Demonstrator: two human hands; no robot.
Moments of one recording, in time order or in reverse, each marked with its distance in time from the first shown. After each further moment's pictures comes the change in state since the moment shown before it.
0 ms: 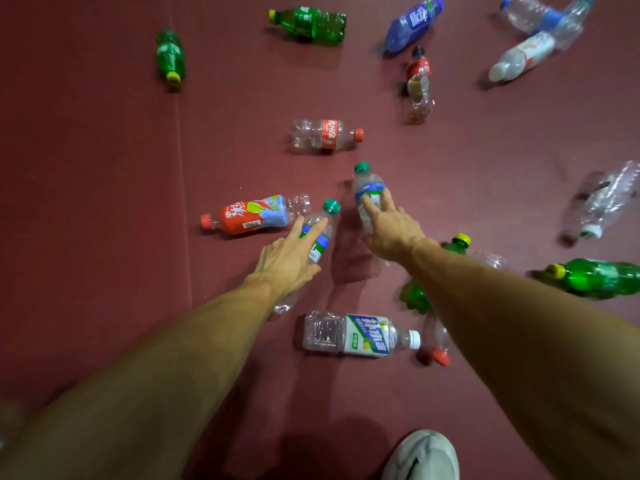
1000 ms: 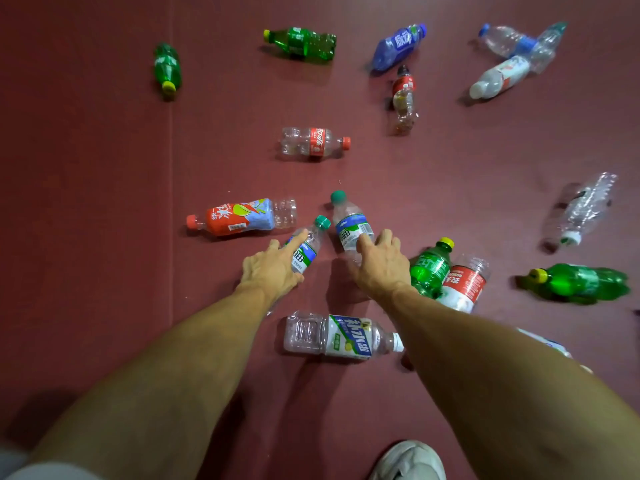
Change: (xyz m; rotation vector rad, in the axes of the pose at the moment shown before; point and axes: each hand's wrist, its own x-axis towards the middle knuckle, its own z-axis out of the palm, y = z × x) left_hand 0.003 0.000 0.032 0.010 0.053 -0.145; right_hand -0.038 0.007 0.056 0.032 0.233 0.081
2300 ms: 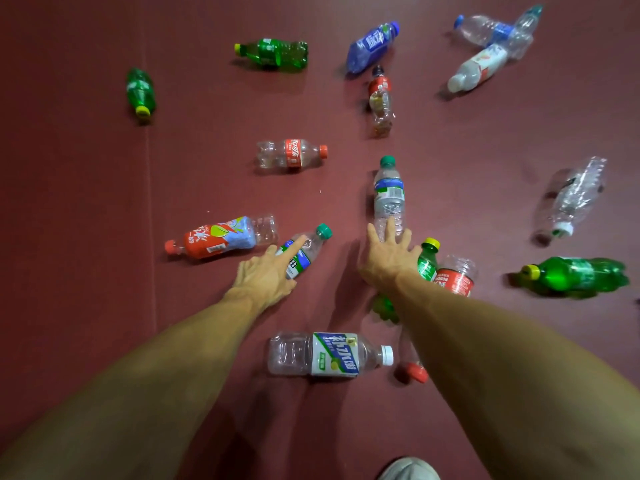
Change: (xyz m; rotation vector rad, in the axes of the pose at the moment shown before) left_hand 0.029 0.015 -0.007 0.138 -0.022 0.112; right_hand 0.037 0.032 -0.015 -0.098 -0.206 0.183
